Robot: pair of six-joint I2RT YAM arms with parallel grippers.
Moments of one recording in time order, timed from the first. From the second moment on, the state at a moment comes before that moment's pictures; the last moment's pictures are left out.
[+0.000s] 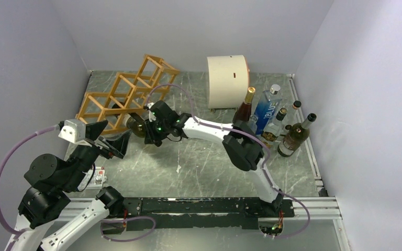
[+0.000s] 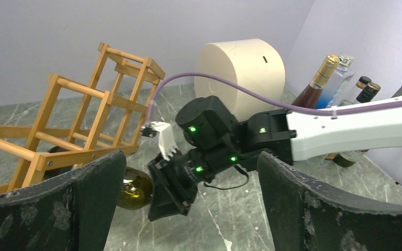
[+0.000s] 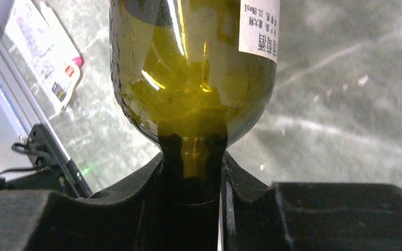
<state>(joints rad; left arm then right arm) -0.68 0.33 0.97 -0.53 -0.25 -0.18 0.97 2.23 1.75 -0.24 -0.26 0.42</state>
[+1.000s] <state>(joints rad) -0.68 0.70 0.79 -0.39 0.27 0.12 0.92 1.43 1.22 -0.71 -0.25 0.13</state>
